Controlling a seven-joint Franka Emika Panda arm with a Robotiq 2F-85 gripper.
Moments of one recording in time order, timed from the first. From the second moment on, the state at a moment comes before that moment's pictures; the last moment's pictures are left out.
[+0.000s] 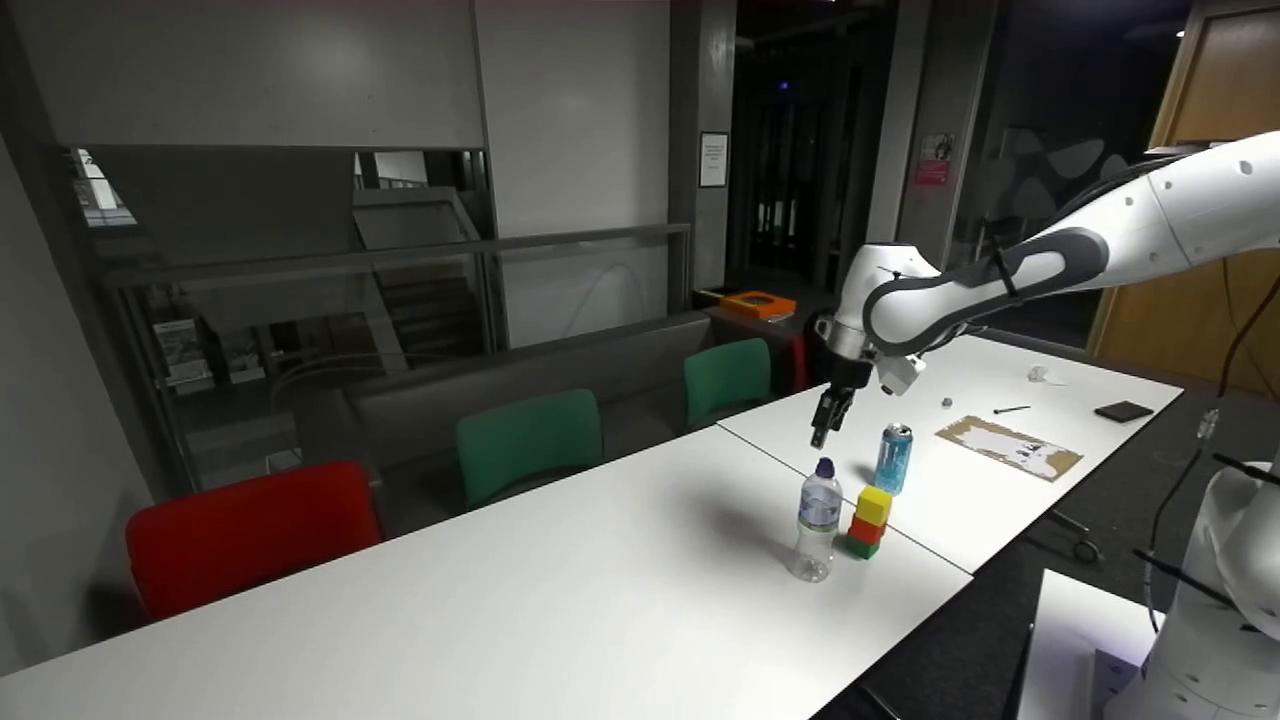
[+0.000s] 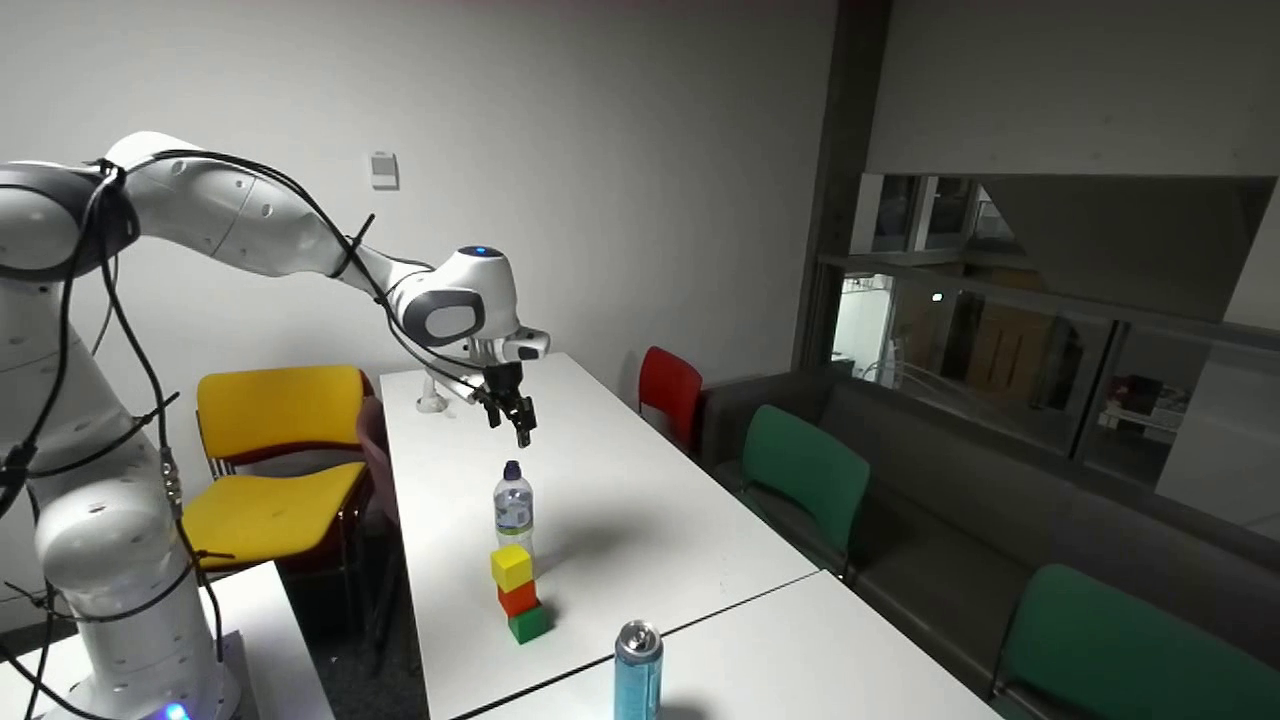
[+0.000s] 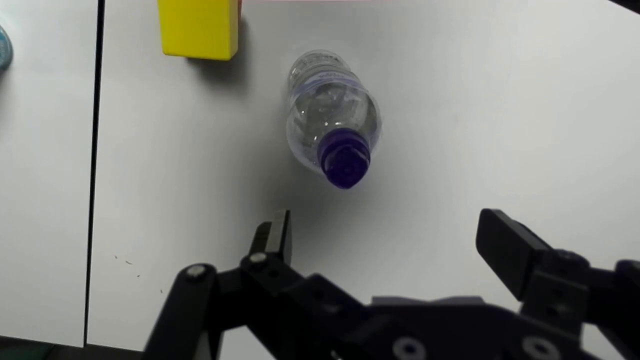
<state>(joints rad) 0.02 -0.19 -0.10 -2.33 0.09 2.29 -0.19</state>
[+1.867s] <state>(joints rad) 0.04 0.02 0.01 -2.29 0.13 2.37 -0.04</state>
